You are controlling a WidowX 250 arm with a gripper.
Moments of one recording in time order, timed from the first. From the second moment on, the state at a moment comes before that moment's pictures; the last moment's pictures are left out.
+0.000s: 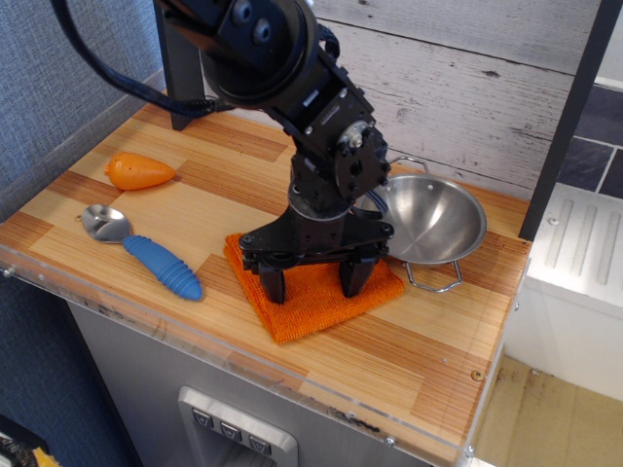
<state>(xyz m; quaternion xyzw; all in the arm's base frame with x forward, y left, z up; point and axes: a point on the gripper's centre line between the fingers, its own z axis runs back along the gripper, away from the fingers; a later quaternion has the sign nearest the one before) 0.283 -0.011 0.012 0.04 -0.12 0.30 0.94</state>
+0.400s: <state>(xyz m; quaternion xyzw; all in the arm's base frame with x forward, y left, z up) 0.304 0.017 0.012 0.04 -0.13 0.32 0.94</state>
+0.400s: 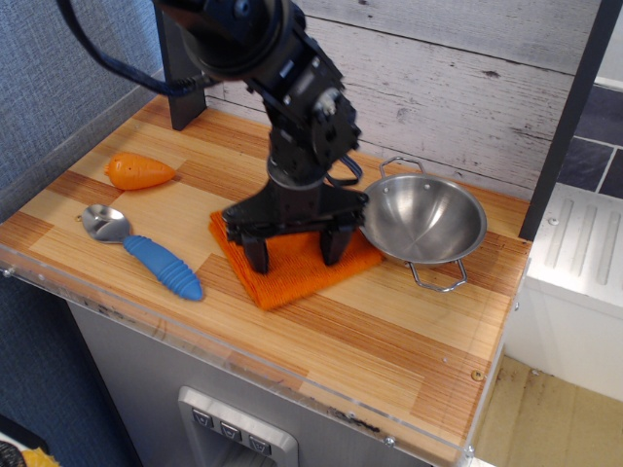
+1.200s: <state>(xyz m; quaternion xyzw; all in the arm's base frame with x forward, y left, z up) 0.364 0.096 0.013 0.05 -0.15 0.35 0.92</state>
